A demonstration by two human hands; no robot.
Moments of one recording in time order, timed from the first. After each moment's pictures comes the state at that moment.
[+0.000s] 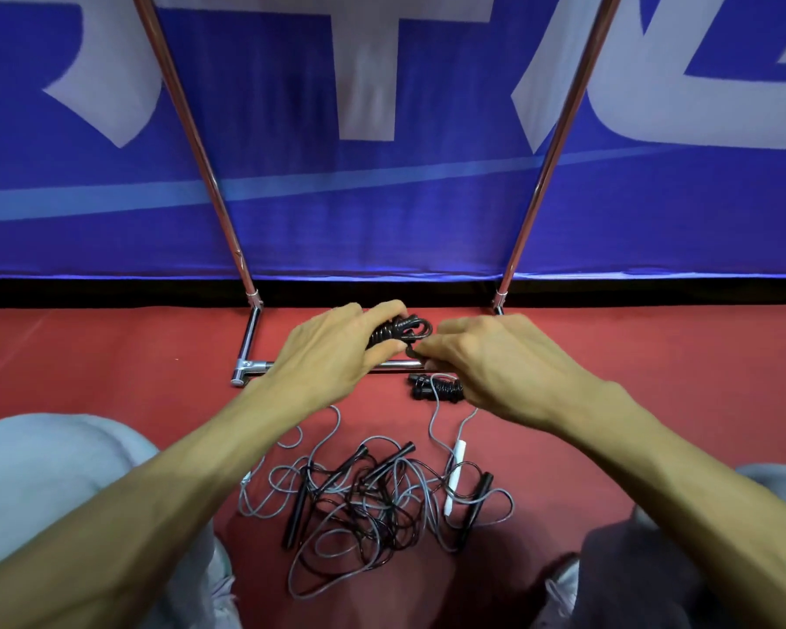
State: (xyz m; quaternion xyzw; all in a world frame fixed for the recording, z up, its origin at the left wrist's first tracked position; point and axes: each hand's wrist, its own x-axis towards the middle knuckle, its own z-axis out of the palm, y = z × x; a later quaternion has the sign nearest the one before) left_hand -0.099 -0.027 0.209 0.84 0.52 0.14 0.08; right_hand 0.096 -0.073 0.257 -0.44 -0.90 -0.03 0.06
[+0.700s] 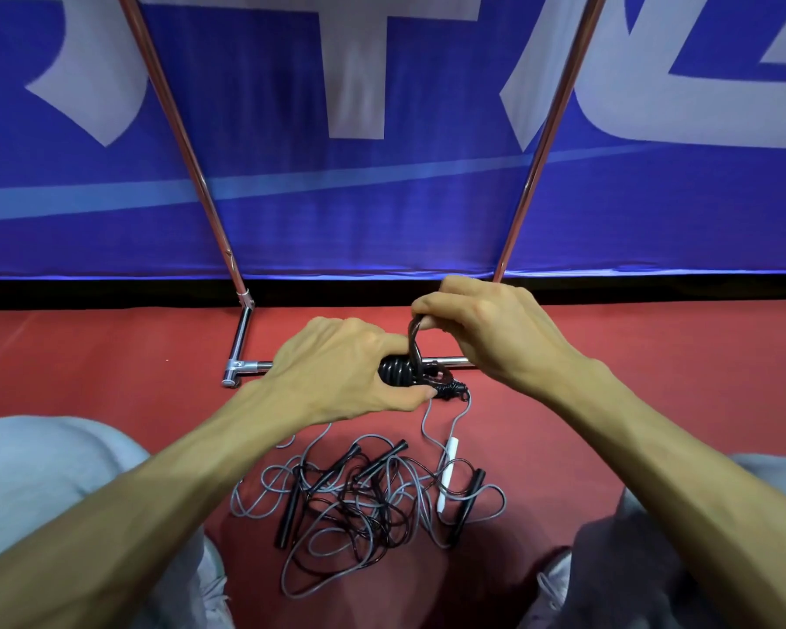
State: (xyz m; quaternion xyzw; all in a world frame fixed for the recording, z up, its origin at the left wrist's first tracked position) left_hand -0.086 -0.049 0.228 0.88 0.46 0.10 0.02; right_hand 0.107 -0.047 0.245 -0.44 -0.86 -0.08 0.25
